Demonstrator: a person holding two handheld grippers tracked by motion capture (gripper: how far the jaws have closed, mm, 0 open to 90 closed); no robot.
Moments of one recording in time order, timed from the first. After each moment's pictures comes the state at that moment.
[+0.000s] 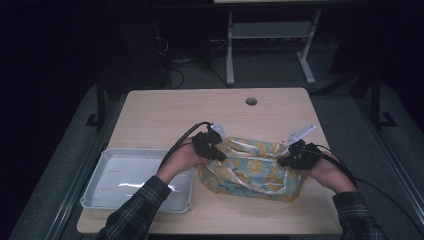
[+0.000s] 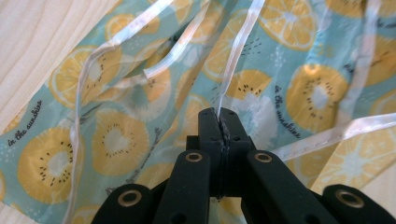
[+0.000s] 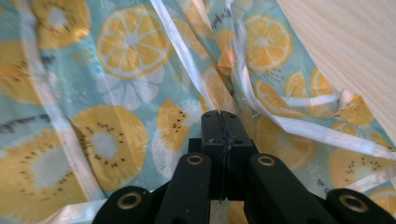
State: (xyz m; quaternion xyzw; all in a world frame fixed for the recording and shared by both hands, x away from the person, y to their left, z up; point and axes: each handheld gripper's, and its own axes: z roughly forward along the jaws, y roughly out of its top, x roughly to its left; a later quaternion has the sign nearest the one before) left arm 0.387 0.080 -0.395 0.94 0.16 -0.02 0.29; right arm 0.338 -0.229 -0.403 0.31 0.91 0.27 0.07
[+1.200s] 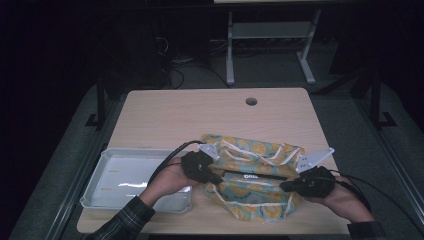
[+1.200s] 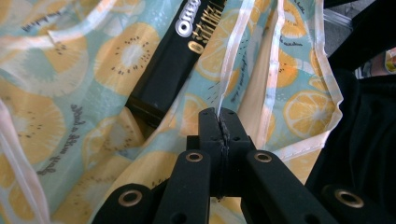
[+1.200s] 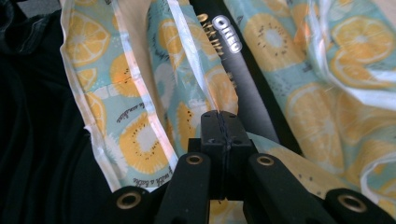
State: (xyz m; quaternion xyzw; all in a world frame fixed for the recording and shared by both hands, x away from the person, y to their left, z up) left arm 0.319 0.102 -0.389 0.94 0.13 -0.09 0.31; right arm 0.261 -0.235 -0.392 0.26 0.91 0.34 0.02
